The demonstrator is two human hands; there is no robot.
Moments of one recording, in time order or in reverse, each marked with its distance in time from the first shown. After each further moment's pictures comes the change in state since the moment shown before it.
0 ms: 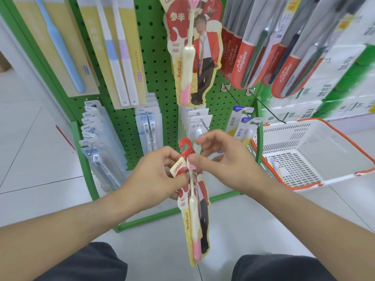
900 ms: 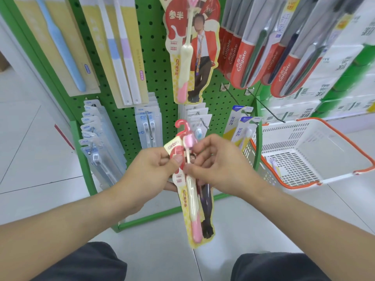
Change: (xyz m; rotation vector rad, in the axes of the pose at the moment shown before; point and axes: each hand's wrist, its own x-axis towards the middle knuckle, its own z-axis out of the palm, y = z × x) left_hand -0.001 -0.004 -0.004 -0.220 -0.049 -0.018; right_hand -0.002 -0.006 0.011 -0.044 0.014 0.080
